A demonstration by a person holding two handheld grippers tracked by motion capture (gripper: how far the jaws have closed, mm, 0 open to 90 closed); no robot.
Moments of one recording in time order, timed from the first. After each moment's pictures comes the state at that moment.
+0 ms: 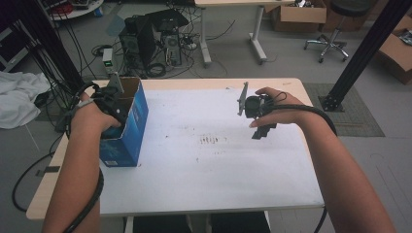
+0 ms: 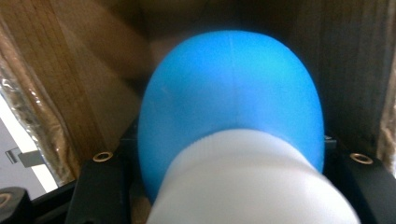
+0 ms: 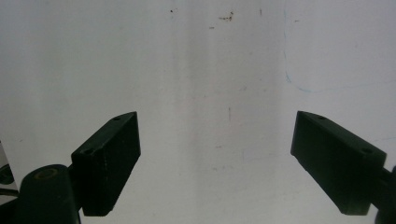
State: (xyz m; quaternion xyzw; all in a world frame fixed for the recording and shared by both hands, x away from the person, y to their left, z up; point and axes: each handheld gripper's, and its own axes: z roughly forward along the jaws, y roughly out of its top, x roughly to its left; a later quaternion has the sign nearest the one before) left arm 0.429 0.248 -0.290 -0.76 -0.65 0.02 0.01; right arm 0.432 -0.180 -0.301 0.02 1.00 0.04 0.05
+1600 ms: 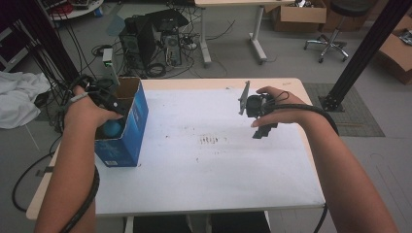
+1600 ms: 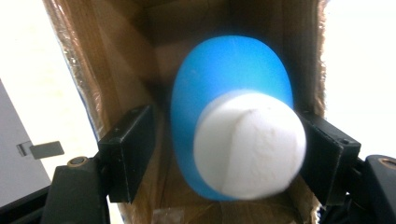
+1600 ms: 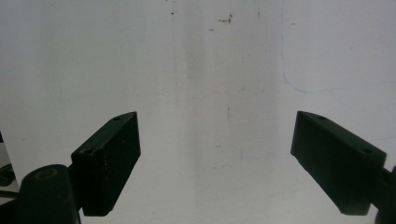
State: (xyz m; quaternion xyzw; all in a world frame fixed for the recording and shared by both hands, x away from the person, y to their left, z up) left arm 0.420 0.247 -0.258 -0.75 -0.66 0.00 -0.02; right arm 0.430 -0.182 -0.296 0.02 1.00 0.05 0.06
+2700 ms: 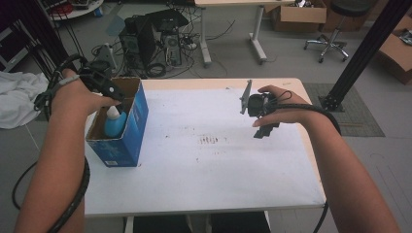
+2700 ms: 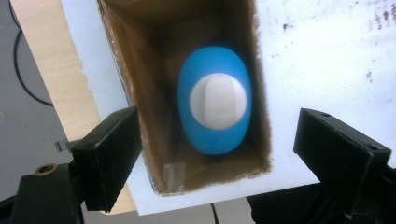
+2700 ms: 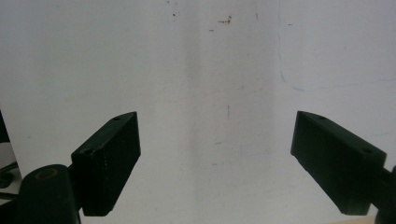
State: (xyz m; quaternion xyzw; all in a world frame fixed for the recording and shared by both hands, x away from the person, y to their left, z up) left arm 0.410 0.232 -0.197 -0.77 -0.64 -0.04 -0.02; right arm 0.425 -0.184 -0.289 0.02 1.00 0.05 0.06
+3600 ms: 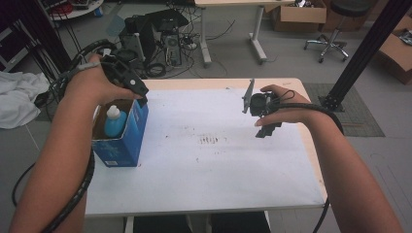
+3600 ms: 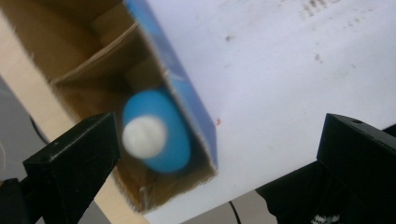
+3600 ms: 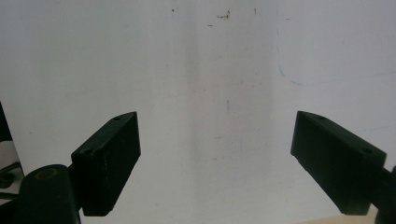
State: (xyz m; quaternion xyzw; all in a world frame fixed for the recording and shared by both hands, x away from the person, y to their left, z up) left arm 0.412 0.168 -0.169 -0.86 -0.50 -0.04 -0.04; right arm 0.425 -0.191 -0.286 0.03 1.00 0.05 0.06
